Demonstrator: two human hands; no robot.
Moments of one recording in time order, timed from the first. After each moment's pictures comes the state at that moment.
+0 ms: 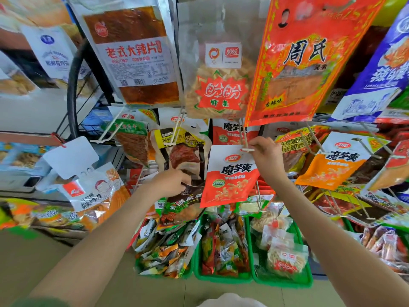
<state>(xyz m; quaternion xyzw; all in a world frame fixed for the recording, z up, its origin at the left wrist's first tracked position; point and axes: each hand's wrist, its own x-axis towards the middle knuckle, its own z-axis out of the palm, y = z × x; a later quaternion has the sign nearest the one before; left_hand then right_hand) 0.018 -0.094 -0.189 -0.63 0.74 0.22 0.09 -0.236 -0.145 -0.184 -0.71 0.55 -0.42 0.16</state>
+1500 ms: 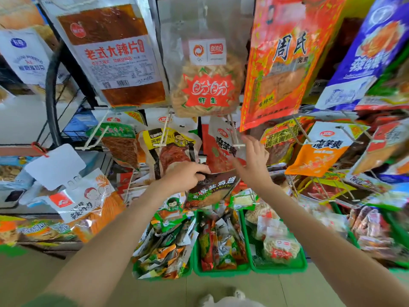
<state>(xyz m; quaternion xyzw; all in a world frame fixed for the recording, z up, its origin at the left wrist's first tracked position) -0.018 -0.113 -0.193 -0.56 0.79 0.25 -0.05 -0.227 -0.121 -0.212 -0.75 0.57 -0.34 0.07</state>
